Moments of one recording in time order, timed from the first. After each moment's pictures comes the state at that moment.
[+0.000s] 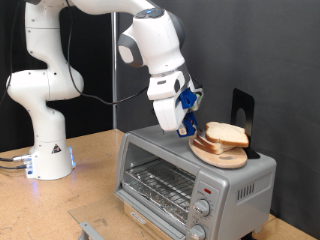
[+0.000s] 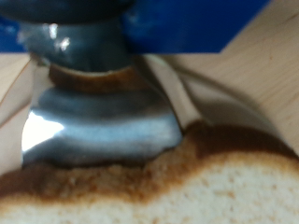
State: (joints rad) arm -0.20 -0.02 0.40 -2.17 0.43 2.35 0.16
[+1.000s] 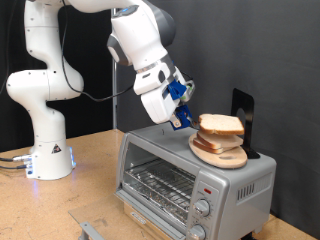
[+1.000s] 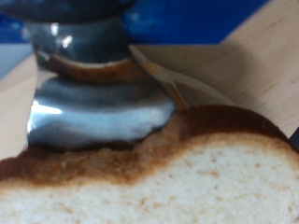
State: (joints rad) arm -0.20 -0.16 0.38 -2.30 0.66 2.45 -0.04
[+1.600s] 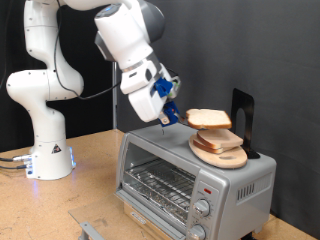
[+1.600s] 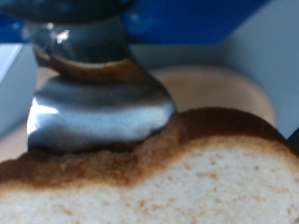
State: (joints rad) arm -0.21 -0.25 0.29 -2.37 0.74 2.30 -0.24
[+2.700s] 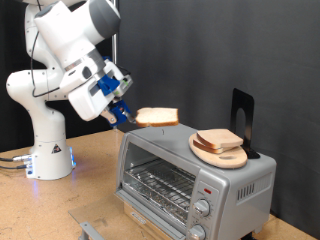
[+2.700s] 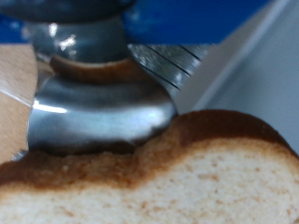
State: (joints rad) arm -0.27 -0.44 0.11 -2.57 0.76 2.26 -0.44
